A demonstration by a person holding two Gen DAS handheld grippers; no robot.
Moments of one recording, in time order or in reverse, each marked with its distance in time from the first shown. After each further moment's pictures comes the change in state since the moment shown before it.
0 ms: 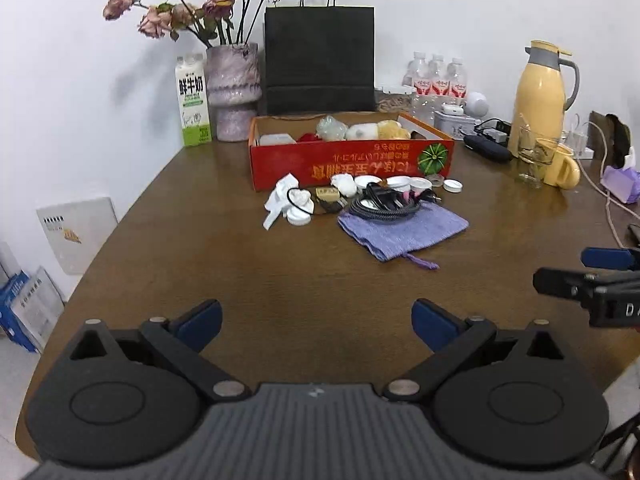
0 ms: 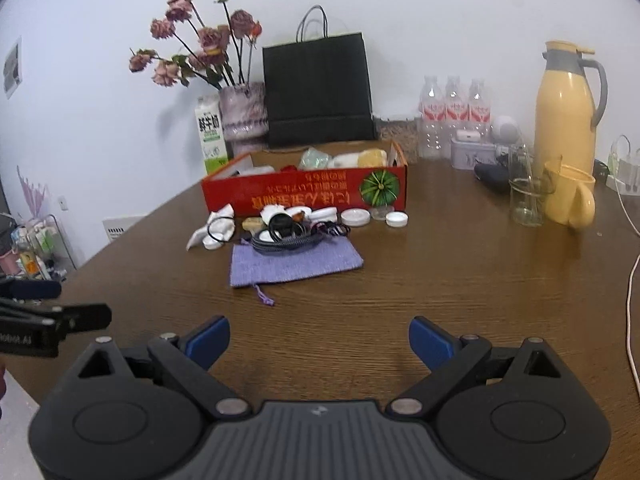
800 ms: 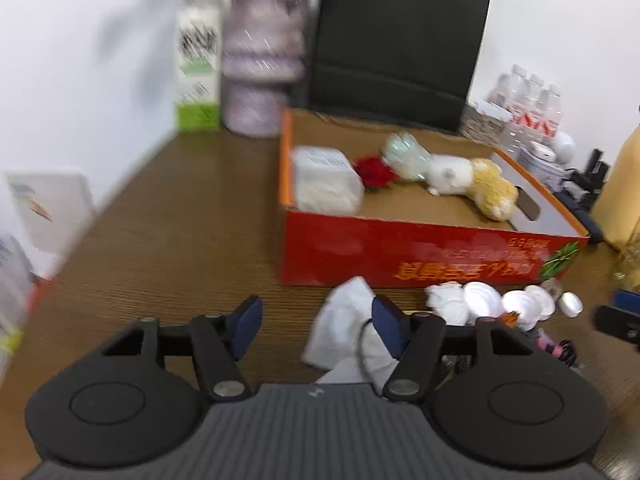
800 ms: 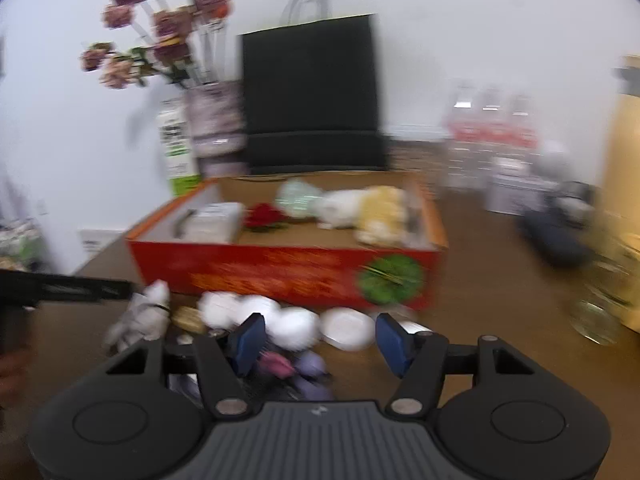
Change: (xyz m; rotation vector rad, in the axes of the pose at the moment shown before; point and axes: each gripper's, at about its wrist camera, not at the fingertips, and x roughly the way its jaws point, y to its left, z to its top) left arm 0.221 0.072 0.121 -0.193 0.104 -0.061; right arm 0.177 -0.006 0.129 -0.052 0.013 0.048
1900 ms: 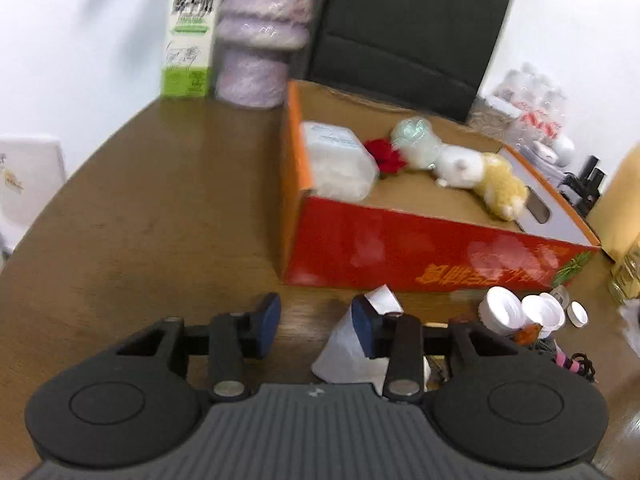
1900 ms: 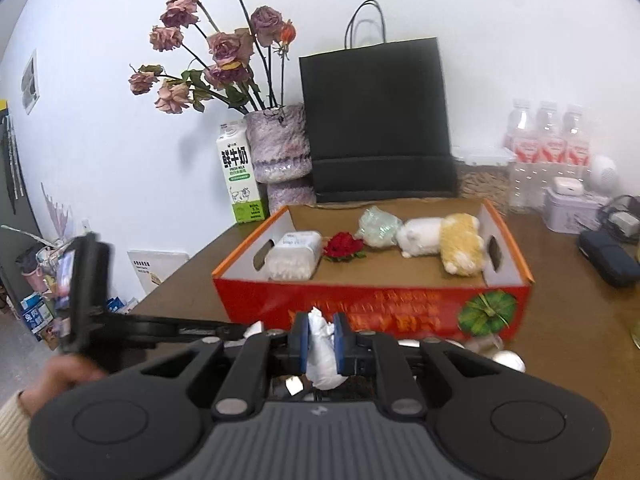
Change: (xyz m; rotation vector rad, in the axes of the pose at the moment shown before) left arm 0.033 0.023 0.005 -0.037 0.019 -0.045; right arm -0.023 0.047 0.015 0.036 -0.039 0.096
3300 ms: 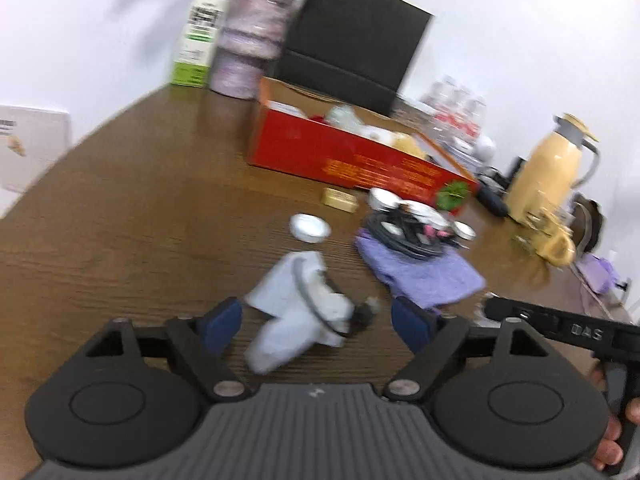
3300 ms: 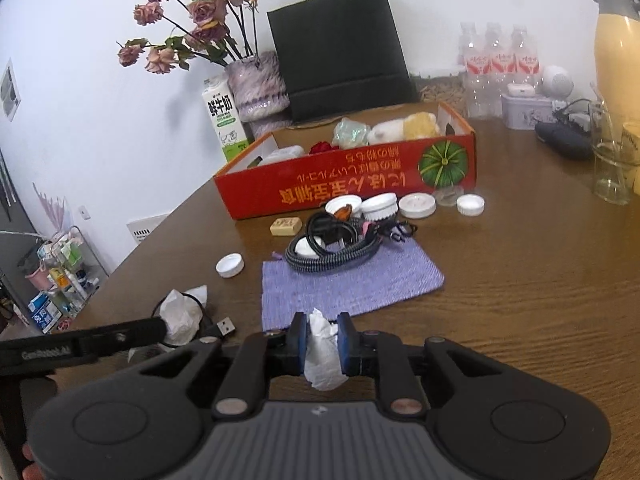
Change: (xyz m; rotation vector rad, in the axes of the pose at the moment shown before) left arm -0.153 -0.007 -0.128 -0.071 -0.066 -0.095; right arm -0.059 -0.006 -0.099 0.127 0.118 -0.006
